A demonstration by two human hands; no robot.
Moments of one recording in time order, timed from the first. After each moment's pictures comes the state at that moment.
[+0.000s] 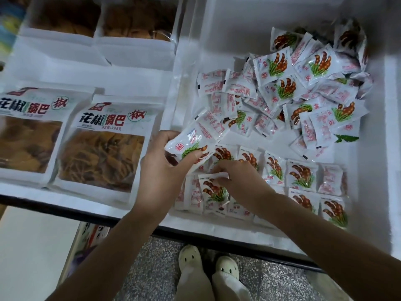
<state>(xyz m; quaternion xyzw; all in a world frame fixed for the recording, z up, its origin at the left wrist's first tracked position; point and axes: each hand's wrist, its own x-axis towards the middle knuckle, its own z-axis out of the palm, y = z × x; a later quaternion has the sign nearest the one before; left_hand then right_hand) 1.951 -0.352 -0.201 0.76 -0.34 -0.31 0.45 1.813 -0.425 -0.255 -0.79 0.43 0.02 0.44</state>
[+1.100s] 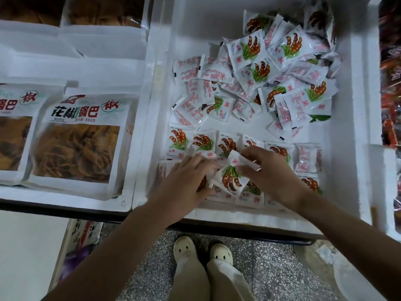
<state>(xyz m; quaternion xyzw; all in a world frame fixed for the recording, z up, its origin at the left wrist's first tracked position) 1.911 -0.344 -0.238 0.65 -0.69 -0.31 0.08 1.734 -0.426 -0.237 -0.71 0.51 -0.08 0.49</state>
